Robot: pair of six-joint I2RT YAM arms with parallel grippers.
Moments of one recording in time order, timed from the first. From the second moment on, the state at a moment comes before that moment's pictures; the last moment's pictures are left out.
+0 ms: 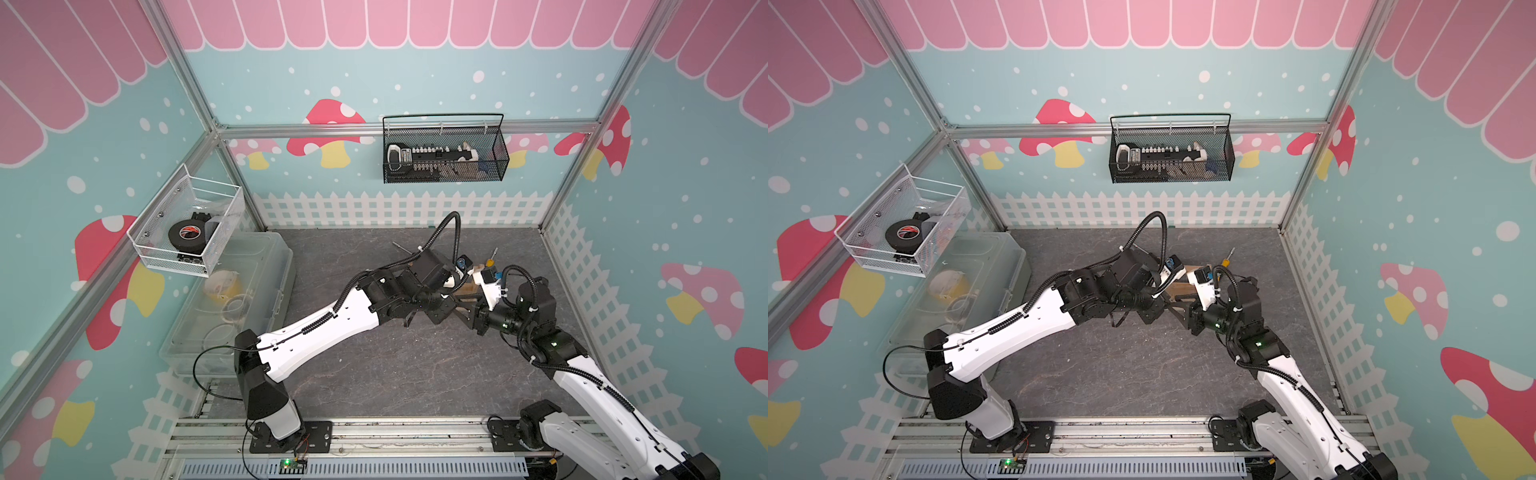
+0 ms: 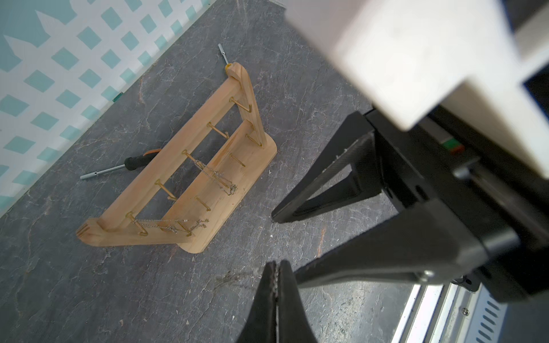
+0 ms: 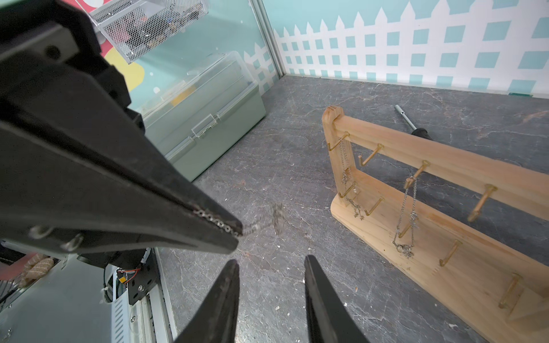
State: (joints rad) left arm -1.01 1.68 1.74 -0.83 -0.06 0.03; right arm 0.35 0.87 0.66 -0.12 -0.64 0.20
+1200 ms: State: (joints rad) left arm -1.01 1.64 1.74 -0.83 -0.06 0.02; right arm 0.39 0.93 0.64 0.04 -0.64 0.26
